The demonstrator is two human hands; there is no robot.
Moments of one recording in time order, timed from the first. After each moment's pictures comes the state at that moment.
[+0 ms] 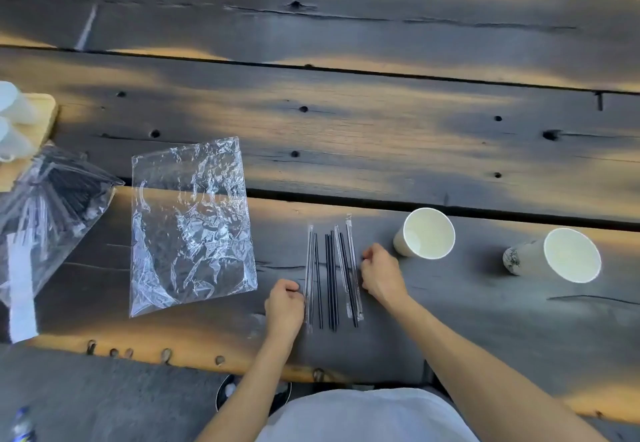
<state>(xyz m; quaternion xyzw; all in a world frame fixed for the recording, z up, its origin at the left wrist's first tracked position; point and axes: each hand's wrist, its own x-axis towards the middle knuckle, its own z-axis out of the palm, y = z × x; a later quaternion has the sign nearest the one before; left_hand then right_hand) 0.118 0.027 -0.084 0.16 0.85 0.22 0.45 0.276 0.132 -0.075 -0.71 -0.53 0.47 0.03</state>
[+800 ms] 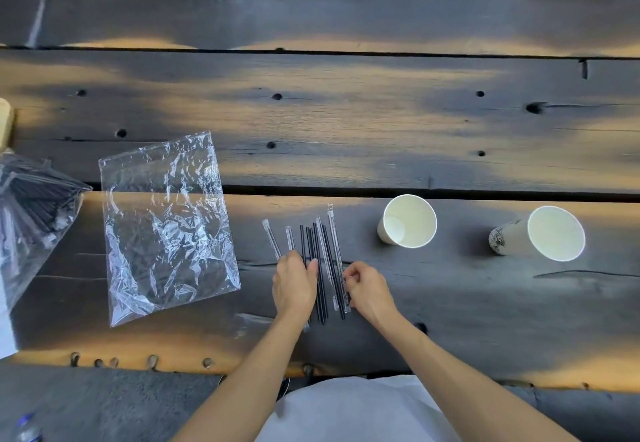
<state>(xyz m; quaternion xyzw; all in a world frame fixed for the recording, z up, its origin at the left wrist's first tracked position) 0.159 0.076 -0.074 0.38 0.86 0.06 0.32 0.295 0.092 -0.083 -0.67 -0.52 0.53 0.03</state>
